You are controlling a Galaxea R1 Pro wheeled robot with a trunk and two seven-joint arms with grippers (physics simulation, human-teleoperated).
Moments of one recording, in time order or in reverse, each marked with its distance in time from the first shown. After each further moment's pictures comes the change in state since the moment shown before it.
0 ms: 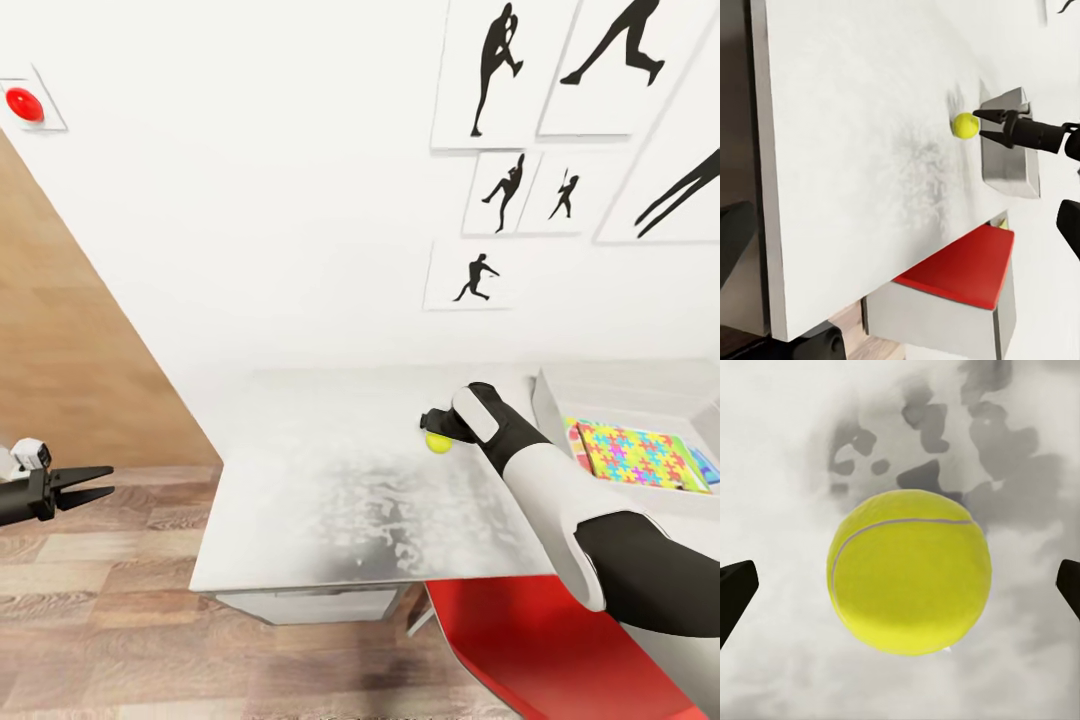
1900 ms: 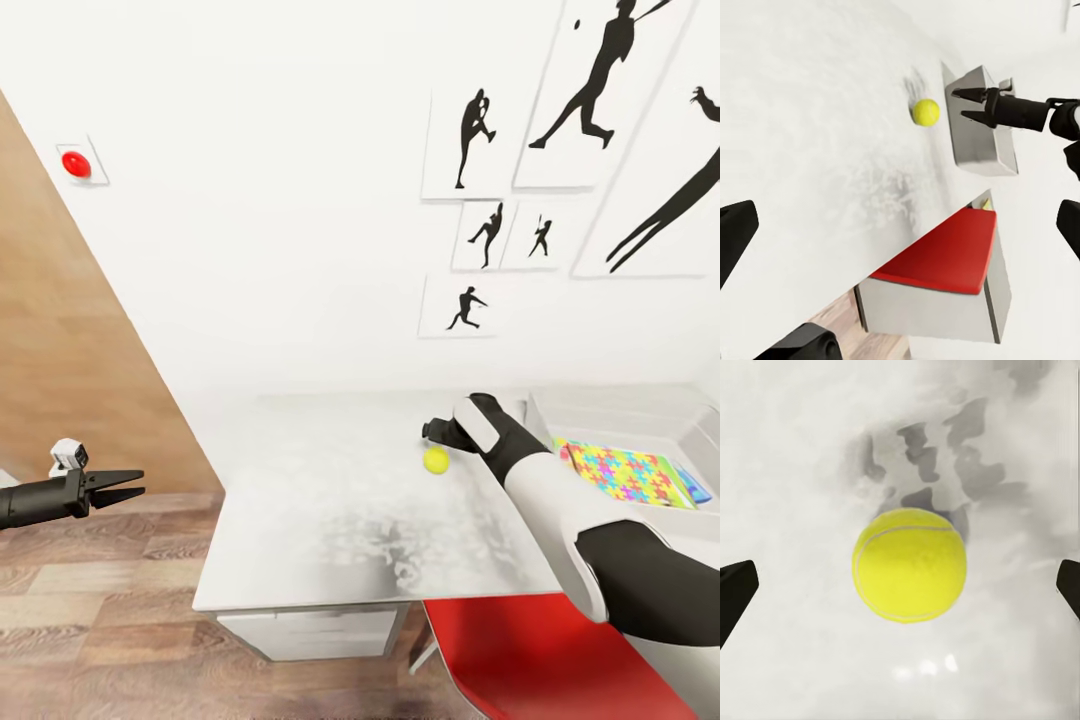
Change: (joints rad) left arm 0.000 -0.063 -0.062 -0.056 -0.001 0.002 0.000; right arm 0.031 -0.007 0.003 0.007 0.002 -0.018 0.008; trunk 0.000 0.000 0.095
